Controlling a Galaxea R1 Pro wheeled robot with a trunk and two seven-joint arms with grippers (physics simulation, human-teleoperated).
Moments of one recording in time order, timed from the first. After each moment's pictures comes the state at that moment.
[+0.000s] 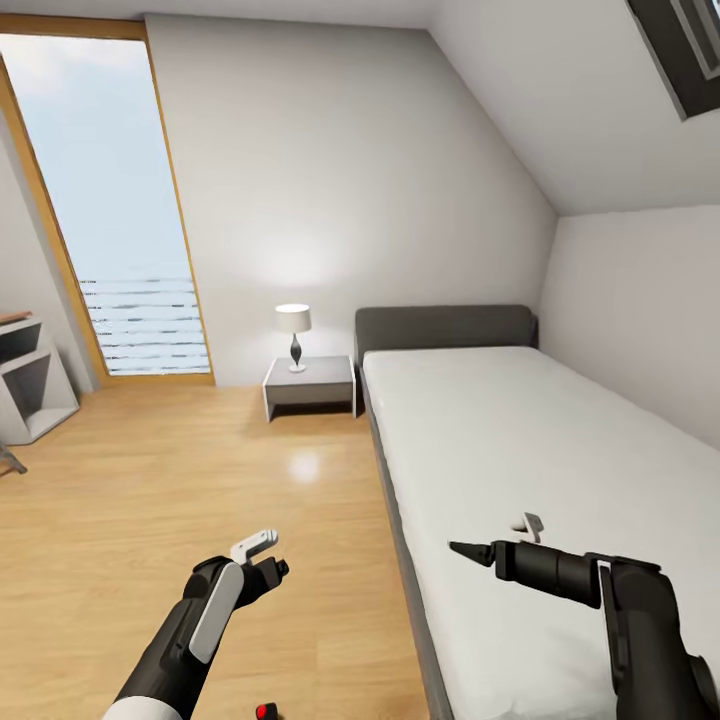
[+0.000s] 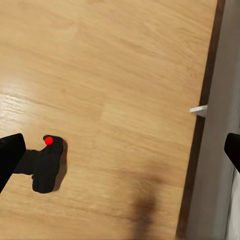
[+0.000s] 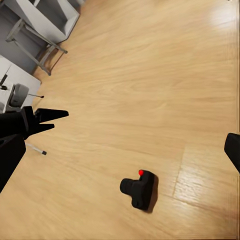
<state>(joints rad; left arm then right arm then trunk) -0.44 -0.09 0.03 -1.02 0.54 0.73 0.40 -0.37 0.06 -0.50 -1.46 0.50 0.93 1.37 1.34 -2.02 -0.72</state>
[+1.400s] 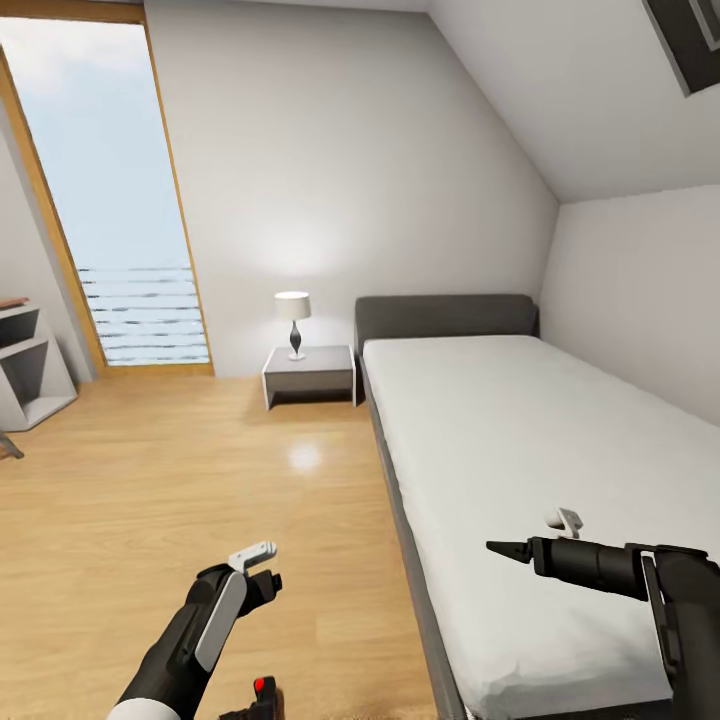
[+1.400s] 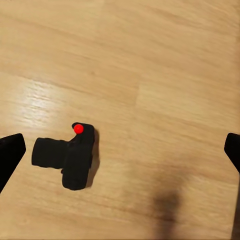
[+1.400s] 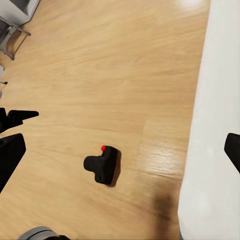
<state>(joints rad) -0.44 -0.09 0.03 -0.97 0.43 0.73 0.41 -0.37 -0.11 -0.46 -1.46 0.47 1.04 1.37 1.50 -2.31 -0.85</state>
